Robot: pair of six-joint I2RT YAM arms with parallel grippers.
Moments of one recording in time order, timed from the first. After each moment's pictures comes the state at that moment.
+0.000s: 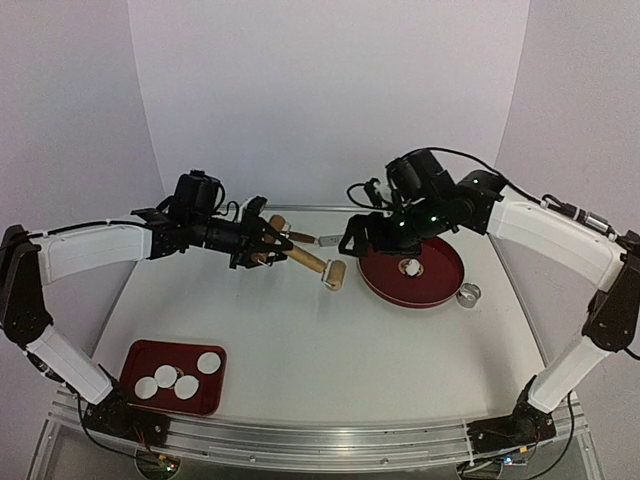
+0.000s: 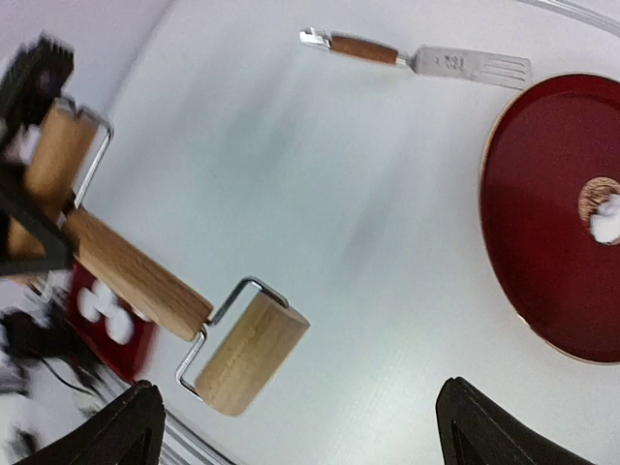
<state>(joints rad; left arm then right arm) -0.62 1.52 1.11 -0.11 0.82 -0.97 0.85 1.61 1.57 -0.81 -0.04 0.48</state>
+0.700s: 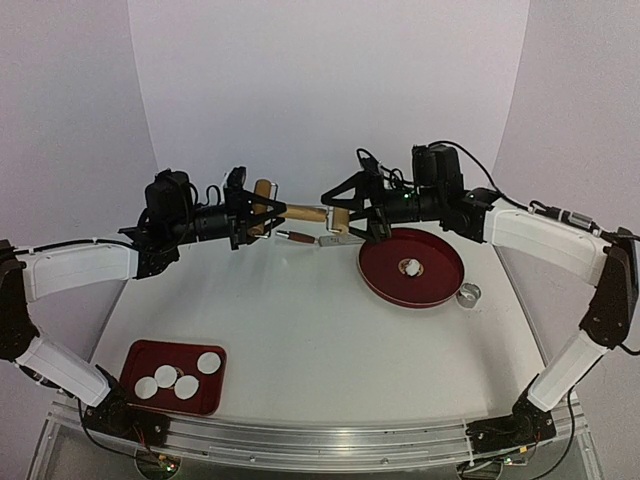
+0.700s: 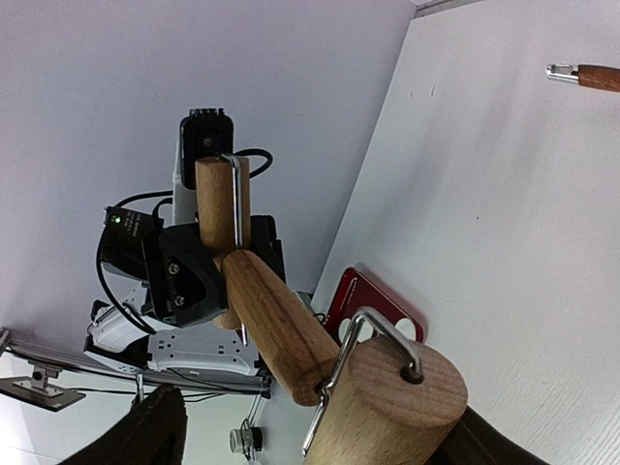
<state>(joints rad) -0.61 1.39 0.94 0.45 0.69 -1.21 0.67 1.61 1.39 -0.10 -0.68 0.95</state>
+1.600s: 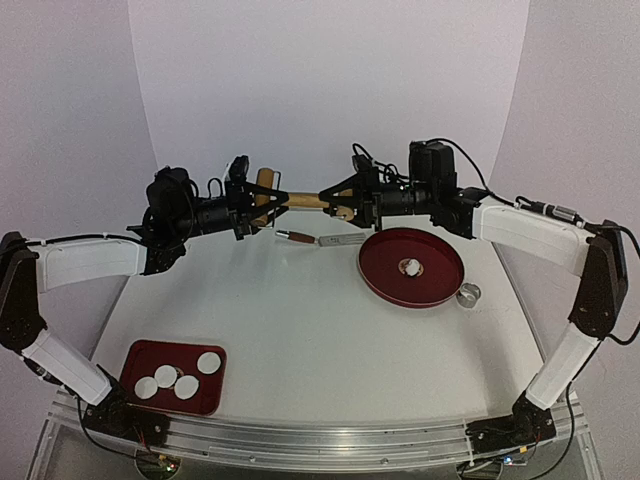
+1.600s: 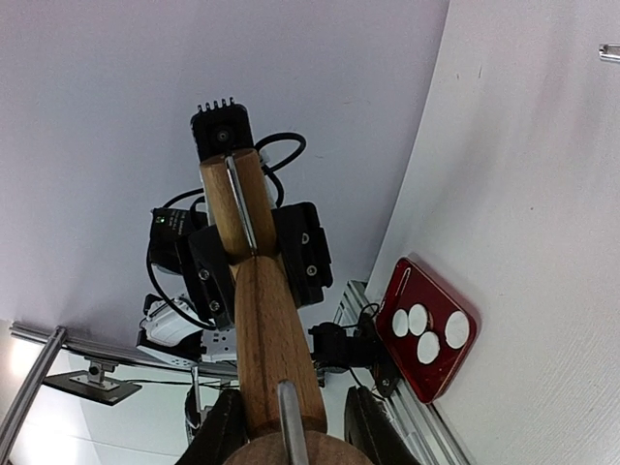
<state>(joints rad) -0.60 1.46 0.96 0.60 0.74 -1.20 0.65 1.69 1.42 0.04 -0.82 1.10</state>
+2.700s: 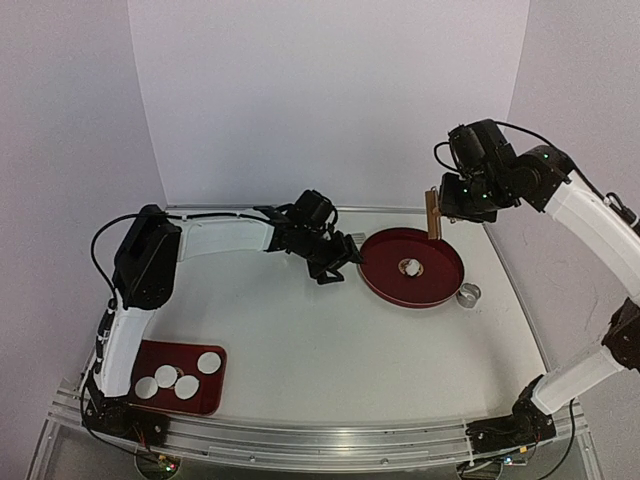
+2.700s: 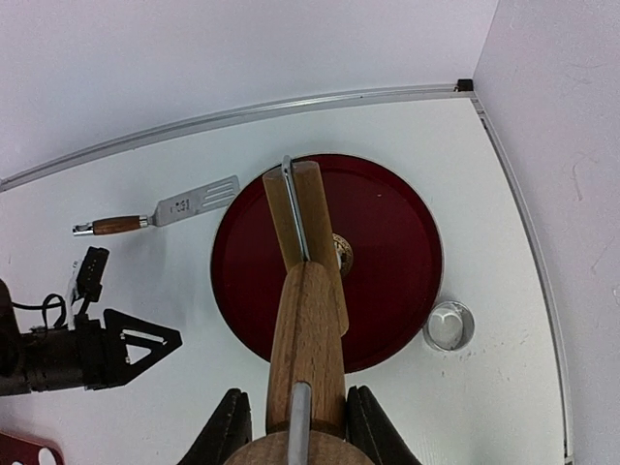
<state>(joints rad) -0.83 2.23 1.84 -0.37 0.37 -1.11 0.67 1.44 1.65 -1.04 0.48 0.61</state>
